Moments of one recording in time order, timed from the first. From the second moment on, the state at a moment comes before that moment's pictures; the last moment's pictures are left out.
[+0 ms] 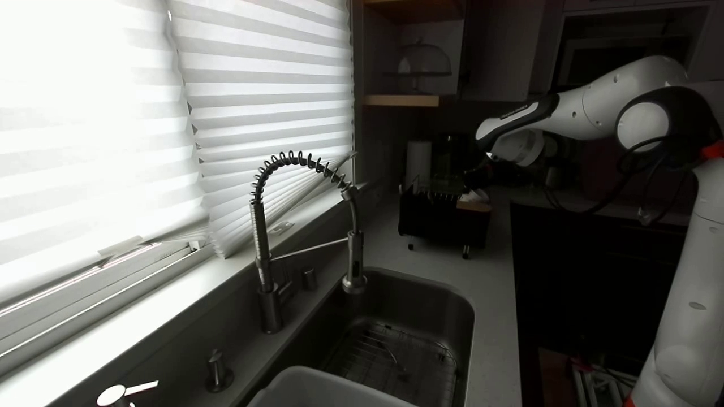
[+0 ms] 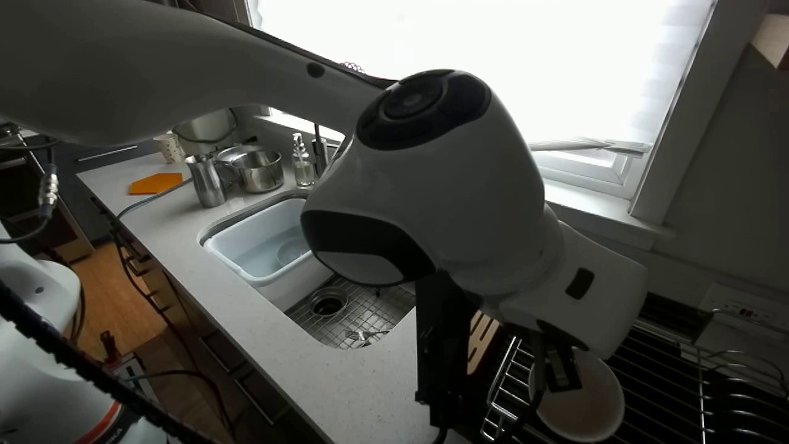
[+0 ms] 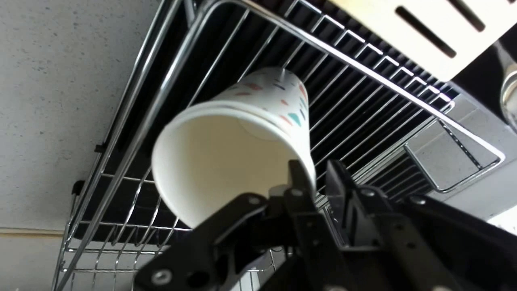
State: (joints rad) arm -0.46 0.08 -0.50 -1.97 0.48 2.51 -0.35
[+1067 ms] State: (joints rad) arm -0.43 -0.16 -0.43 -1.96 0.13 2.51 -0.33
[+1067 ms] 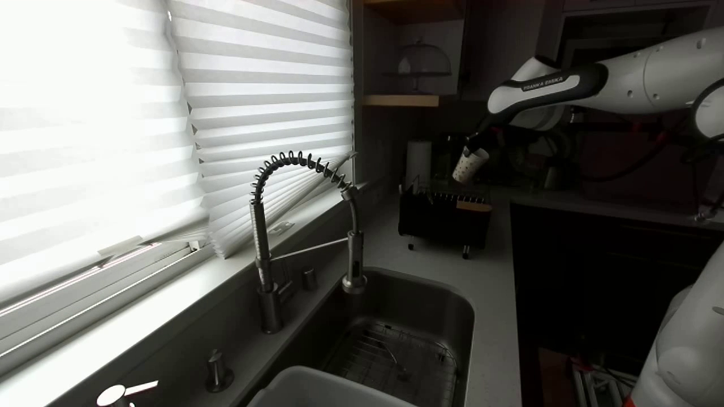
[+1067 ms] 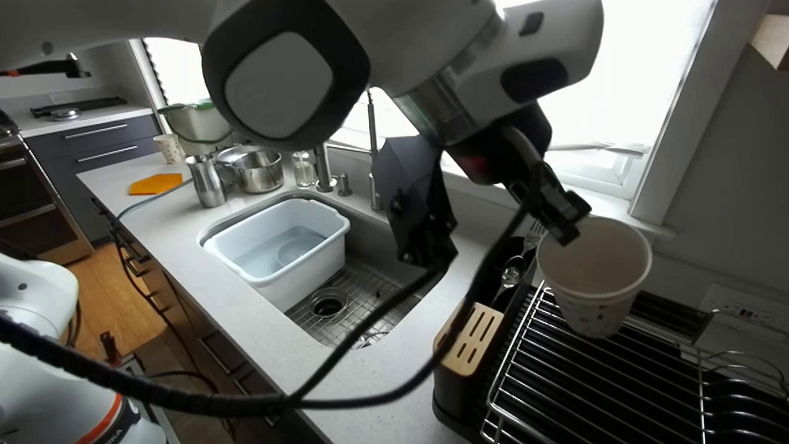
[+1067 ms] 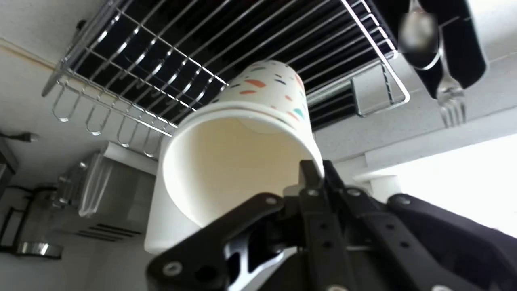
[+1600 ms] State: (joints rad) arm -0.30 -0.44 -0.33 -2.04 0.07 2.18 -0.39
